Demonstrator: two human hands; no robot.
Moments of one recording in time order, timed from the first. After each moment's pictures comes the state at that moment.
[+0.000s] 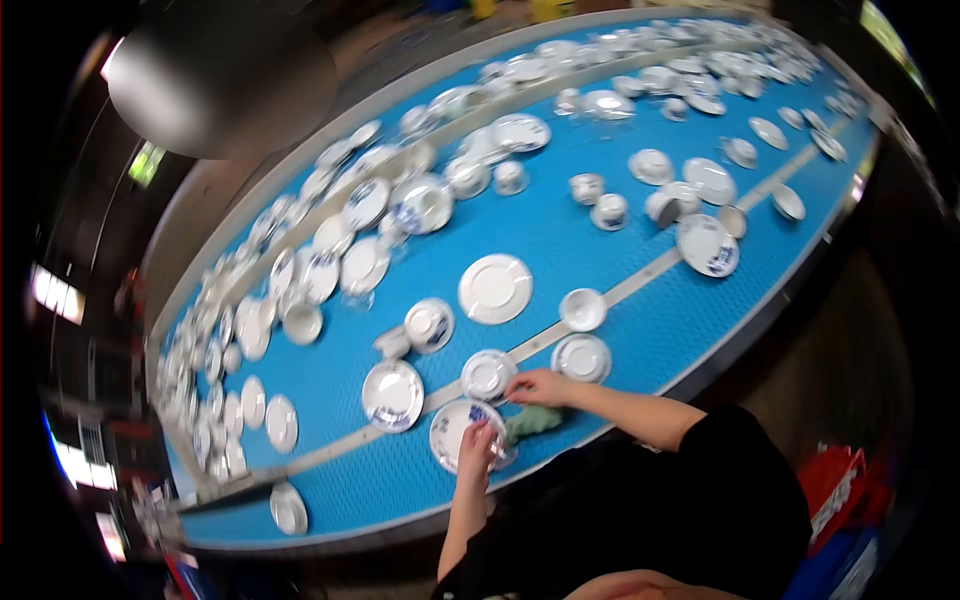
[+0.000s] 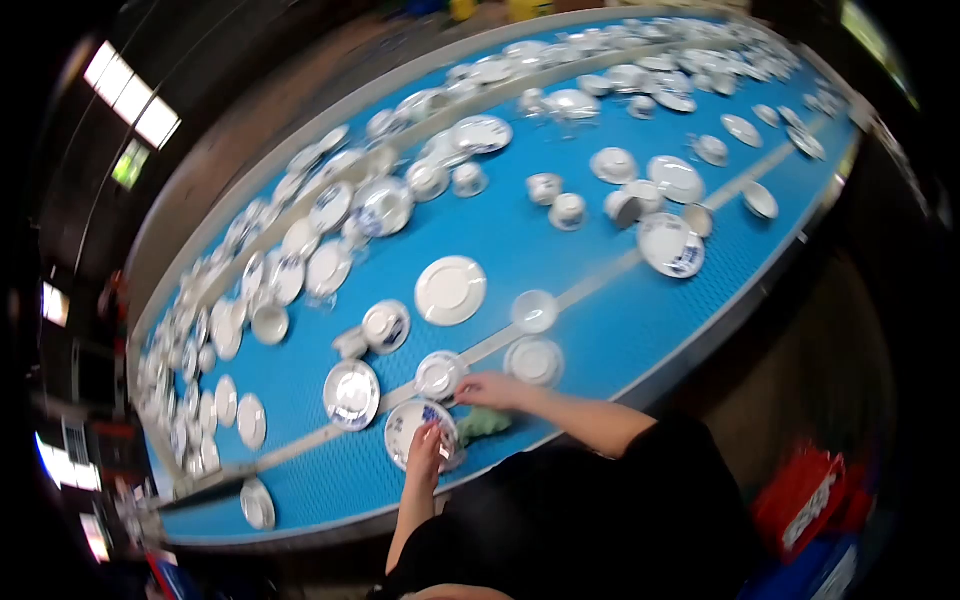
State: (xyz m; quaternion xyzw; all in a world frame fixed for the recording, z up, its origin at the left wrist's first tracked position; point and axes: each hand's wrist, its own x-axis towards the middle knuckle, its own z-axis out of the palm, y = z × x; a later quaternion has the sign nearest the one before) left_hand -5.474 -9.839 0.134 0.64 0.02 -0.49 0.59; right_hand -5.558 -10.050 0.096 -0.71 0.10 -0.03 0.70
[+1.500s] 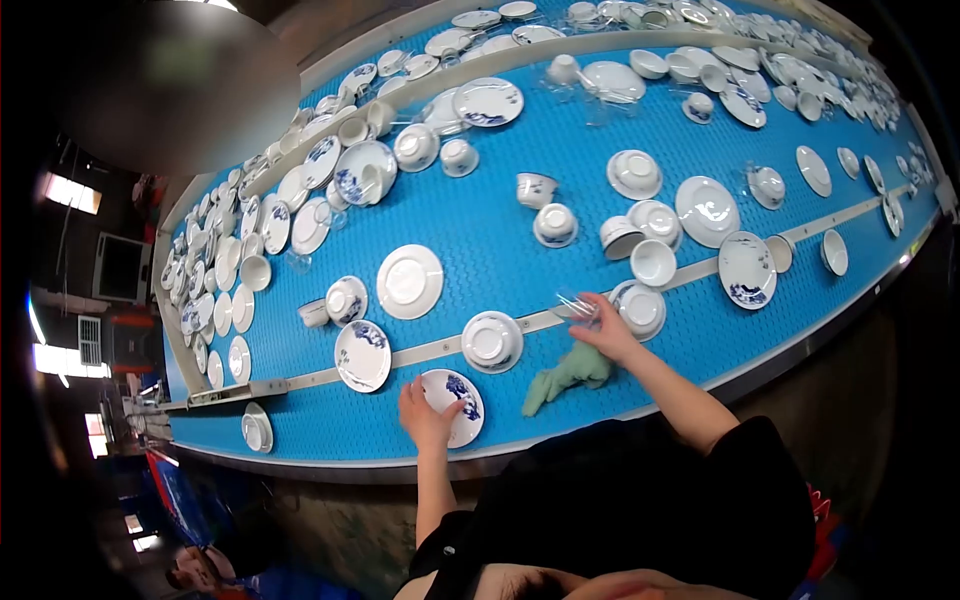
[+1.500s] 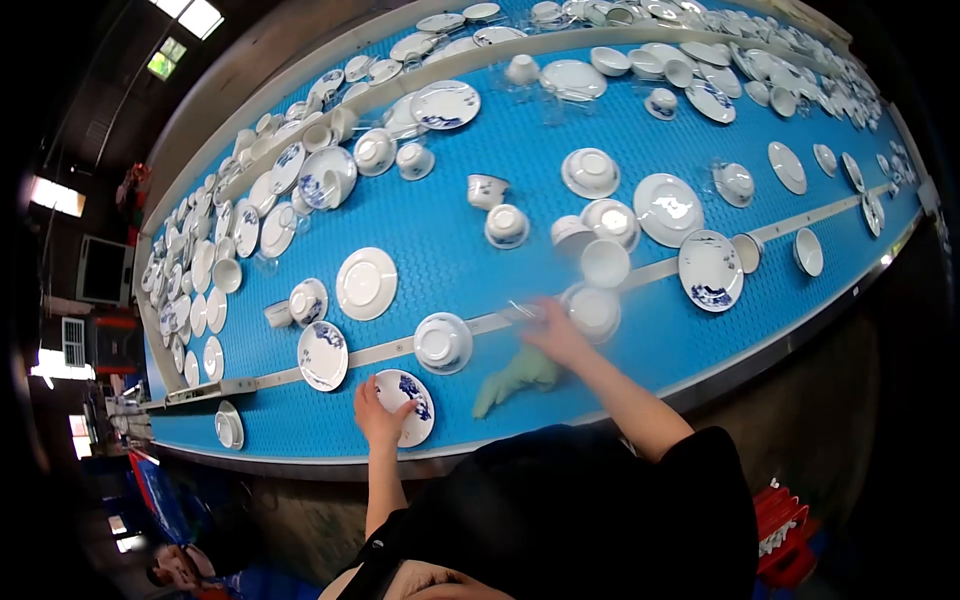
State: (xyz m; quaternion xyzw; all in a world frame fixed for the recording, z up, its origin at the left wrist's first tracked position) left_hand -5.582 -10.002 0.140 0.97 -0.19 -0.04 0.12; right_hand -5.728 -10.317 0.039 -0.71 0.26 -0.08 0.65
